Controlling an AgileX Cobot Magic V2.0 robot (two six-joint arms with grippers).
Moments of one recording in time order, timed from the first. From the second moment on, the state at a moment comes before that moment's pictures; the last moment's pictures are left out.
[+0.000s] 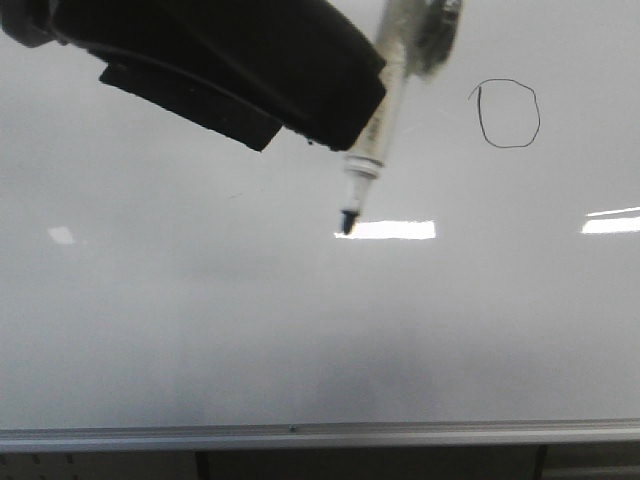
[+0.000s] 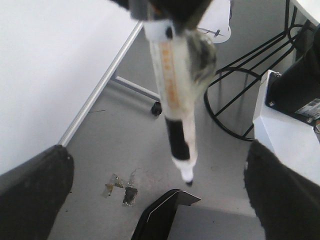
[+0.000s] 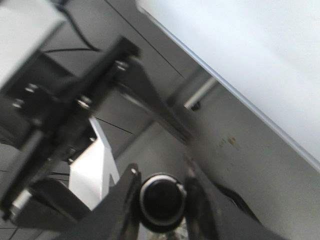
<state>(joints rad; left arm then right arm) -0.68 1.26 -0.91 -0.94 0.73 0.97 0.32 1.31 -1.16 0.93 1.11 -0.65</state>
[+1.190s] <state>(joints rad) -0.68 1.26 -0.91 -0.87 0.81 0.95 0.43 1.30 -1.16 0.95 1.02 -0.68</state>
